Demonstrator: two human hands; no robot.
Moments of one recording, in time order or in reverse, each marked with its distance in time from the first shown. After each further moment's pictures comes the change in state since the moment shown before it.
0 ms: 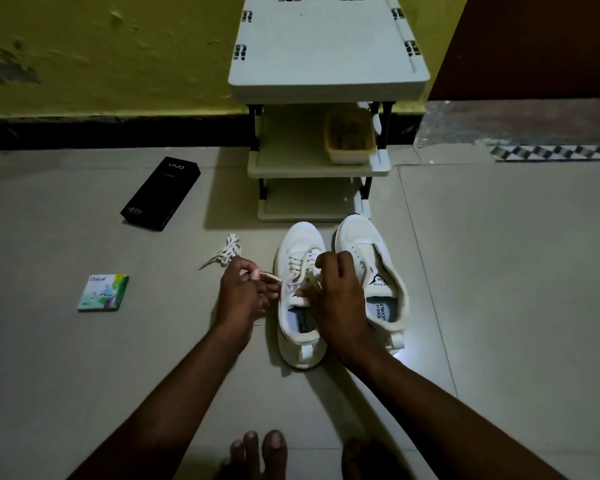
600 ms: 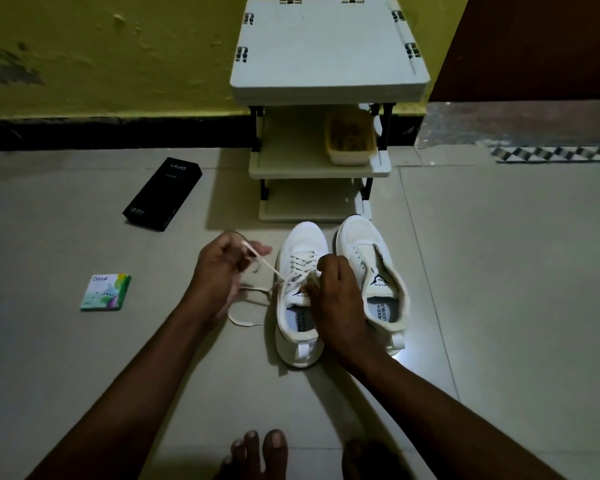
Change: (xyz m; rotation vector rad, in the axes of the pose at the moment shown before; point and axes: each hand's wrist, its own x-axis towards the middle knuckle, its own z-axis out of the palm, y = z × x) left_hand 0.021 0.033 -0.037 0.065 -0.258 0.357; right_hand -0.001 0.003 0.008 0.001 -0.015 -0.018
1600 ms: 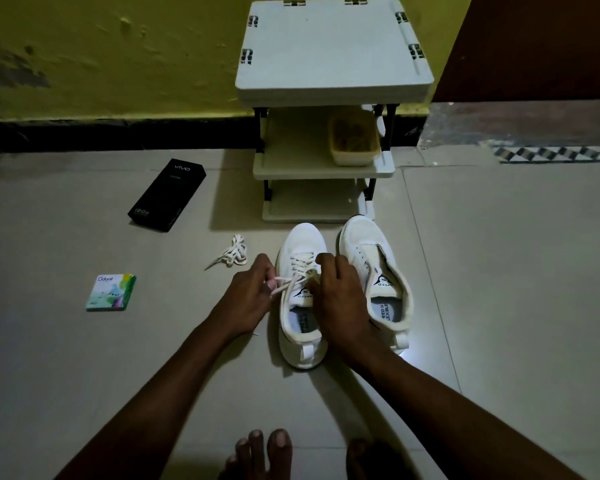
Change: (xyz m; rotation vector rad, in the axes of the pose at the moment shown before) left_hand -0.015 -0.026 0.008 0.749 -0.252 0.073; right_hand 0.001 -0.005 -0.003 -0.127 -0.037 -0.020
